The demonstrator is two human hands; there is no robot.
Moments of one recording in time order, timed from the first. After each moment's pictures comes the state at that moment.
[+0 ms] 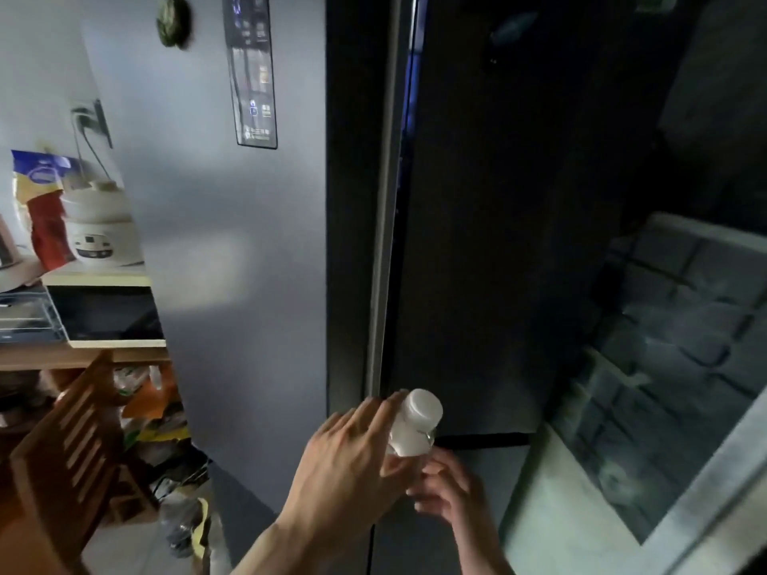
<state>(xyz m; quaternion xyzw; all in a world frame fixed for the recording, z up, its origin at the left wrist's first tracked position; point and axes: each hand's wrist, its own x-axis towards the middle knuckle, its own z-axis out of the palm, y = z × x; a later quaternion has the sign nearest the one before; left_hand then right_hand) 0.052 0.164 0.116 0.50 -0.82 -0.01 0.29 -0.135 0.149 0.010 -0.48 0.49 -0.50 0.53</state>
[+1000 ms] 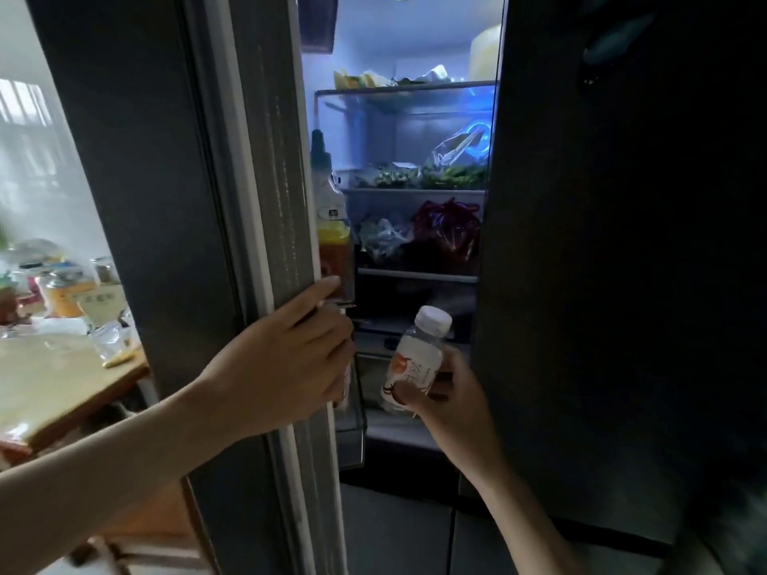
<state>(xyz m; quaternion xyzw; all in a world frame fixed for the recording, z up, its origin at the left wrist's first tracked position) 0.130 0.124 0.257 0.41 -0.73 0.53 -0.11 -0.083 0.035 0.139 -0.65 0.33 -0.53 0.44</state>
